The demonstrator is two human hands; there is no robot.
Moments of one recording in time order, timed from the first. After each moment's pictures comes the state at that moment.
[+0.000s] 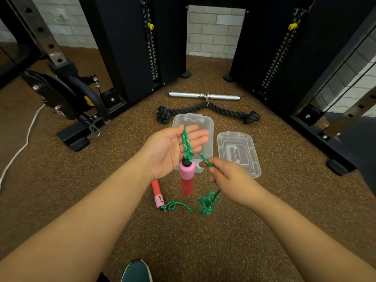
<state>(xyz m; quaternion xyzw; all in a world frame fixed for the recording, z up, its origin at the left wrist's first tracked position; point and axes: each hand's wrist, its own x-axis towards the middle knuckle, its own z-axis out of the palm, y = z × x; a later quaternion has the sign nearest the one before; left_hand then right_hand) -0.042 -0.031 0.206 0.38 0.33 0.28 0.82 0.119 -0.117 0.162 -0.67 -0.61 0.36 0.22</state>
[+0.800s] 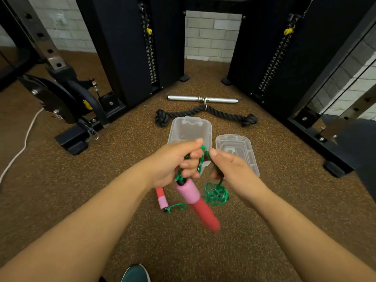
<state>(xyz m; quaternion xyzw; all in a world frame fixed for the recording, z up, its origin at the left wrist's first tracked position) -0.035 -0.044 0.209 0.53 0.35 0.15 0.76 0.114 -0.115 0.183 -0.60 -0.47 0.50 0.42</state>
